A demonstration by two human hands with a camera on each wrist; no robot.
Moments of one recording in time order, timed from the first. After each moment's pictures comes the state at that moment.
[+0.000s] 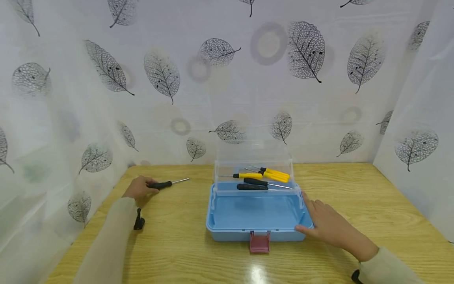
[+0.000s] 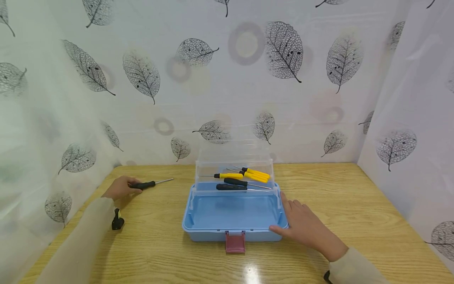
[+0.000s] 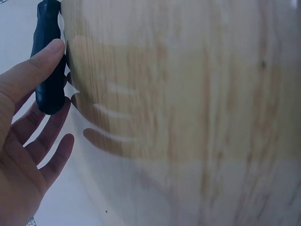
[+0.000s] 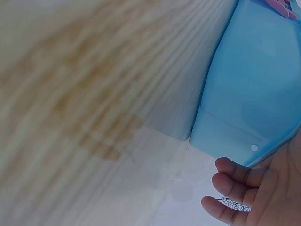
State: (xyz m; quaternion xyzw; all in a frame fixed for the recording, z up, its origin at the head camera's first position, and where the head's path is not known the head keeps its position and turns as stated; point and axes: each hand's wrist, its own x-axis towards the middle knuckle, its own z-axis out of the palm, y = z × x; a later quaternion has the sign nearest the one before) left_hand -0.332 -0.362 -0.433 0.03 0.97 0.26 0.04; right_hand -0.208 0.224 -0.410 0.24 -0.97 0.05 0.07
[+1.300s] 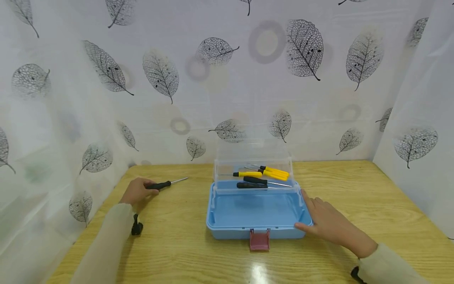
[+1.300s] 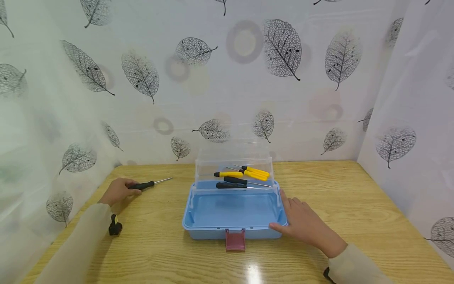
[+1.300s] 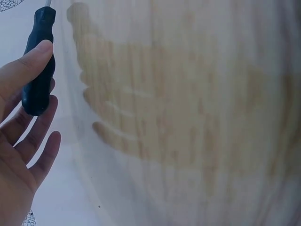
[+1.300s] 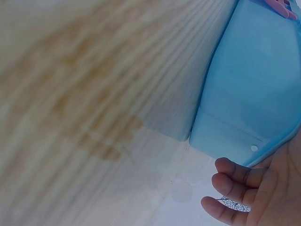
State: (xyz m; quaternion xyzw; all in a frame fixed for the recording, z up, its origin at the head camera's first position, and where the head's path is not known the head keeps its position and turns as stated) left_hand -0.322 -0.364 -0.436 0.02 0.96 0.27 0.00; right_hand -0.208 0.224 -0.408 0.25 -0.97 0.06 0.06
